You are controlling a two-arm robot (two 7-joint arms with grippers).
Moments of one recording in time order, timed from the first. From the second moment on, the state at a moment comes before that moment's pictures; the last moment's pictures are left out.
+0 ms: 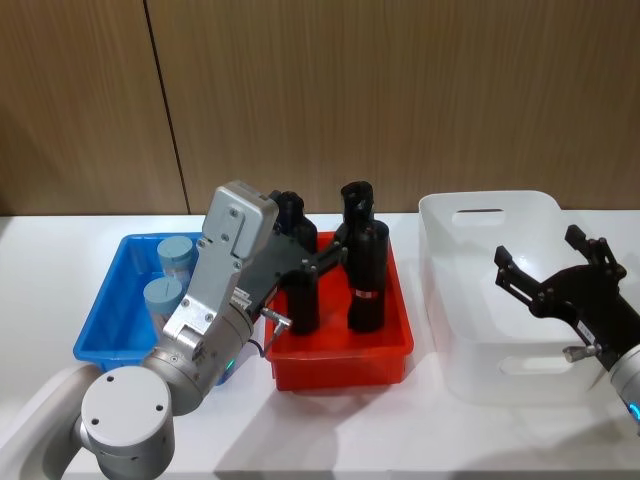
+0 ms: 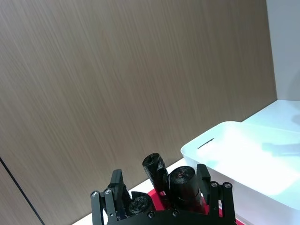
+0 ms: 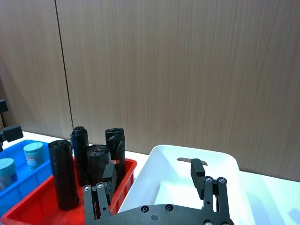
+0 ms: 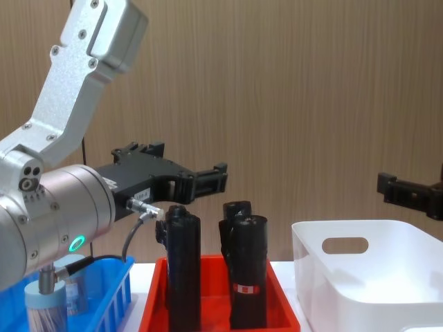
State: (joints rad) left arm -0.24 0.38 0.45 -1.63 -0.20 0.01 -0.01; right arm -0.01 0.34 -0.23 -1.77 0.29 0.03 0.07
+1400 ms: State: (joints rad) left arm -0.22 0.41 0.44 -1.65 -0.21 0.03 -0.02; right arm -0.01 0.34 -0.23 -1.77 0.29 0.03 0.07
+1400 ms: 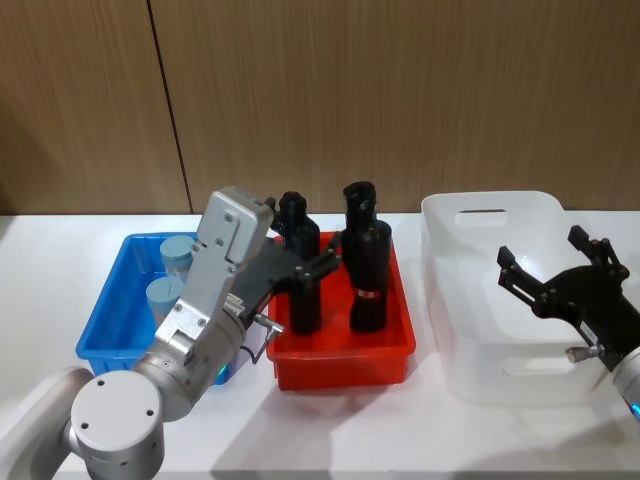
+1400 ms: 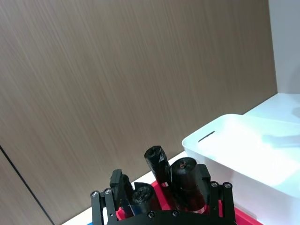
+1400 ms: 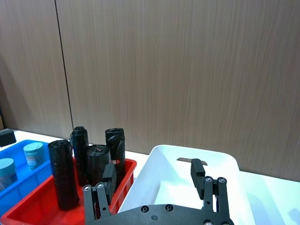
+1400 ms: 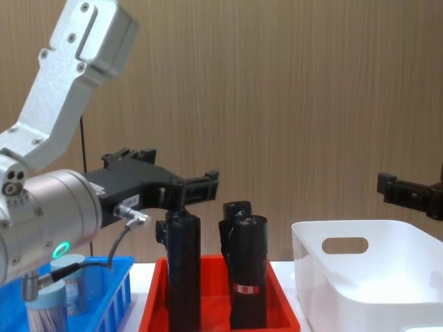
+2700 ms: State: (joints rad) left arm -0.03 0.56 0.33 -1.75 -0.51 0.18 0.21; right arm -0.01 0.34 -0.23 -1.77 0.29 0.03 0.07
